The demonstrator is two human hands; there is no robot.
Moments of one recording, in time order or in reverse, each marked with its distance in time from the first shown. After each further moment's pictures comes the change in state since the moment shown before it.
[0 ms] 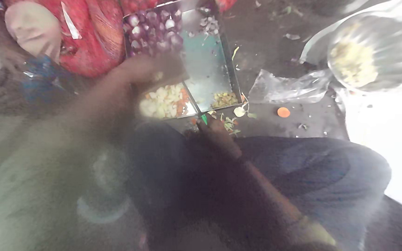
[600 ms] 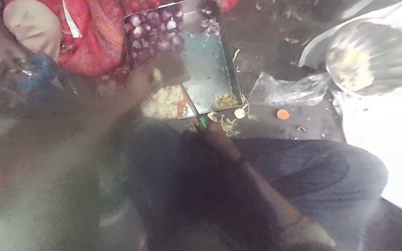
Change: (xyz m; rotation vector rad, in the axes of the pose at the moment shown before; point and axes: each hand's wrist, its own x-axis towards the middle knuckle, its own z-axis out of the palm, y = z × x) left_hand -0.024 0.049 0.038 -0.343 0.339 -0.599; right_hand 0.001 -0.005 0.005 -0.005 -0.037 0.001
